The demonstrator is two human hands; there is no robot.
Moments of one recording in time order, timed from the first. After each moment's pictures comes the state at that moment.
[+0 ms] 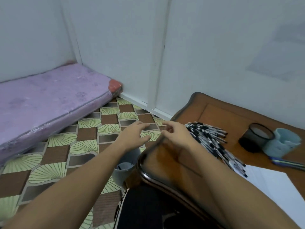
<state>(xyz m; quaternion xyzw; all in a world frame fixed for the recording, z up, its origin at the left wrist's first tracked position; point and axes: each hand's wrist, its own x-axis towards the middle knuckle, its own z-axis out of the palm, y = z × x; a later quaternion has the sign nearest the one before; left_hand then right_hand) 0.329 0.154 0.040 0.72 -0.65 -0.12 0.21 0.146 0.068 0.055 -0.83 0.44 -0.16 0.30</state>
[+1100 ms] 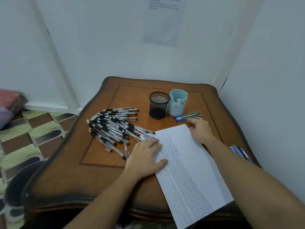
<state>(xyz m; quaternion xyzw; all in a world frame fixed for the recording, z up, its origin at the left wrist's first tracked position) 0.007 0.102 -0.032 0.49 -0.85 -0.12 0.12 -0.249 0.033 -0.008 -0.62 0.76 -0.16 0.13</state>
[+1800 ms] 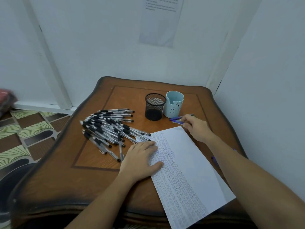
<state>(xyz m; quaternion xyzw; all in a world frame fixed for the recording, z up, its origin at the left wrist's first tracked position) 0.009 0.104 -0.034 0.49 -0.85 -0.11 0.14 -0.250 0.037 0.024 -0.69 0.70 -0.15 0.14</state>
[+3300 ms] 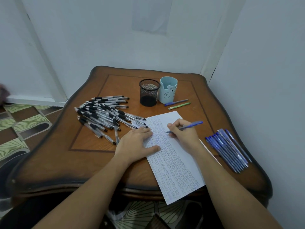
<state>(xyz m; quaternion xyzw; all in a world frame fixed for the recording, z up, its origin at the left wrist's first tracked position) 0.005 0.119 -0.015 0.50 -0.85 -0.14 0.11 -0.205 0.120 -0.022 -0.48 0.58 -0.50 0.43</state>
